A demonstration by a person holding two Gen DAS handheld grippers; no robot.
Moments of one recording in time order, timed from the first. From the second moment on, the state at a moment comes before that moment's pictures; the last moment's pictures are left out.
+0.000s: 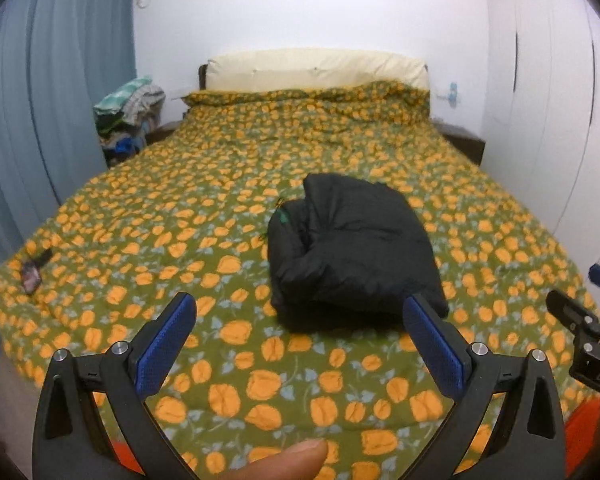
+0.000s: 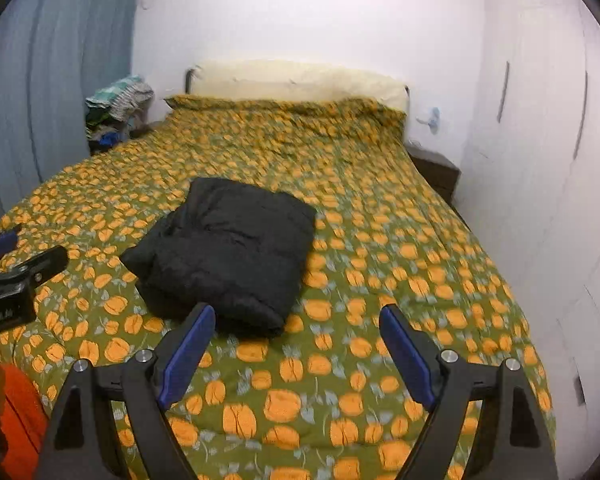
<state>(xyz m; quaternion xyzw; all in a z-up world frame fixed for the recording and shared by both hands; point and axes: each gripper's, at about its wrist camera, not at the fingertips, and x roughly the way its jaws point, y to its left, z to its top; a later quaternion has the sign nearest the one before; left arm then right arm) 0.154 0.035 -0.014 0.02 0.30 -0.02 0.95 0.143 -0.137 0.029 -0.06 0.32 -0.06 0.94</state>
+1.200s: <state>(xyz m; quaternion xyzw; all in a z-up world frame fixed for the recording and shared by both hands) 0.119 0.031 0.010 0.03 0.33 -0.01 0.94 0.107 -0.116 0.052 -0.03 0.36 -0.03 0.93</state>
